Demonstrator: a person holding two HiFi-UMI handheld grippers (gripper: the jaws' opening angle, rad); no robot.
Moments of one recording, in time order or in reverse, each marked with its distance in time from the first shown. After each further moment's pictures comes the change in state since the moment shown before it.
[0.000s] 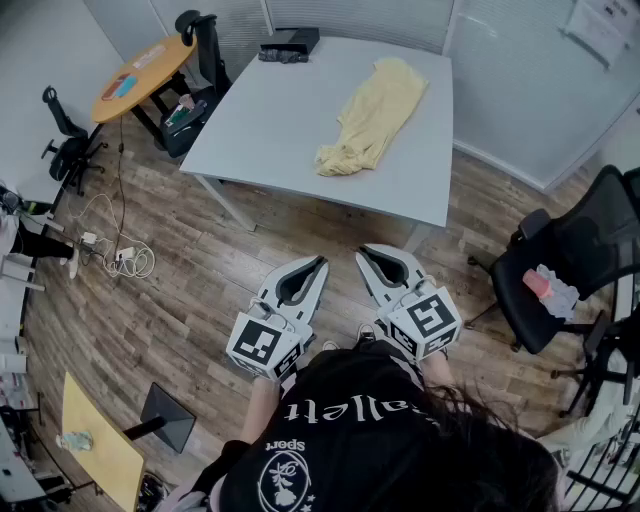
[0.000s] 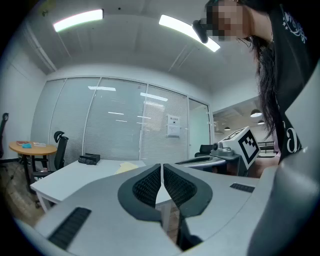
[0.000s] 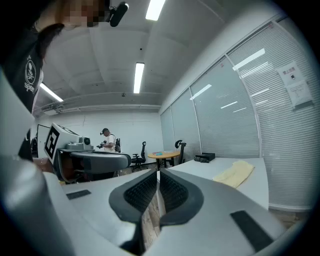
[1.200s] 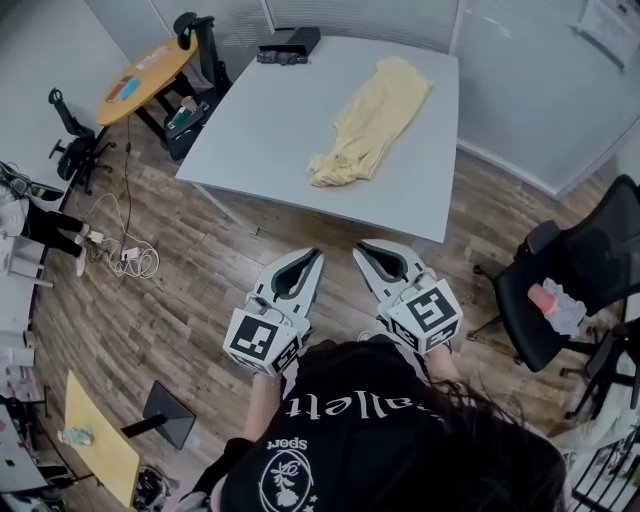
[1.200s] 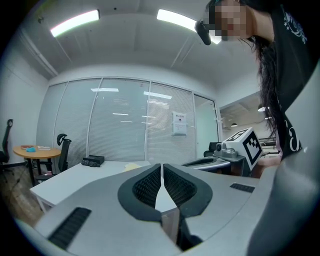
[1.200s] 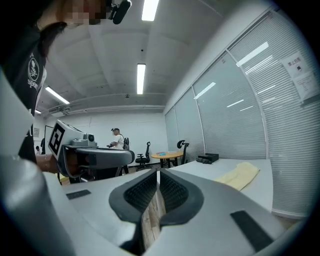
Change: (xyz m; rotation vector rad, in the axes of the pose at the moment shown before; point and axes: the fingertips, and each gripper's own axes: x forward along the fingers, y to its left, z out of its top) left arm 0.067 0.015 0.001 0.017 0.010 0.069; right arm 0.015 -0.064 -0.005 -0.011 -0.004 0.079
